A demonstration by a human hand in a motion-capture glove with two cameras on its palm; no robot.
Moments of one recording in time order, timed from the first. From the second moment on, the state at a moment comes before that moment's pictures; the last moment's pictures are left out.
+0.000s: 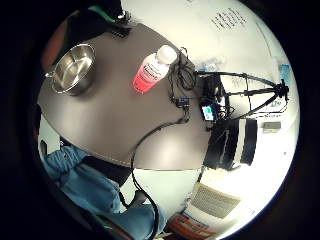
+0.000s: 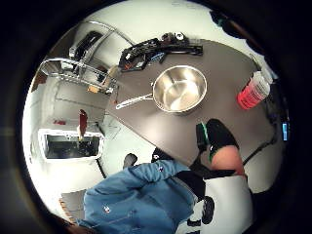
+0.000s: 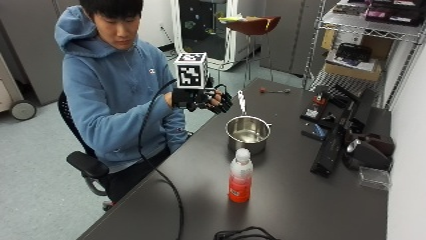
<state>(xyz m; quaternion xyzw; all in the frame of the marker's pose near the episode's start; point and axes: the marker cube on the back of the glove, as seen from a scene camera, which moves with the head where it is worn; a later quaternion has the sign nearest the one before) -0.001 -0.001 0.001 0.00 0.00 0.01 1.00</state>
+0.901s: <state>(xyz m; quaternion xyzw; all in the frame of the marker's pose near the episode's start) 0.153 0.041 -0.003 0.03 0.01 0.06 1.00</state>
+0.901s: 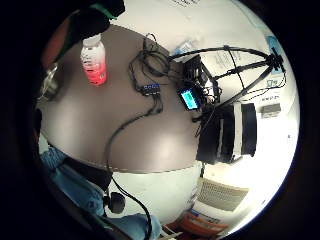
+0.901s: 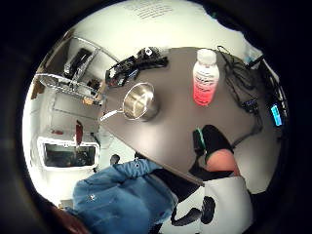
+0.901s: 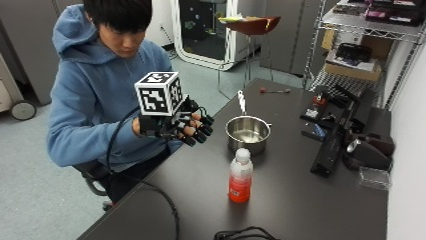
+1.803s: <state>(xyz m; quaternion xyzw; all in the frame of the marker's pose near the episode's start) 0.268 -0.027 0.109 0.13 -0.36 0.01 0.92</state>
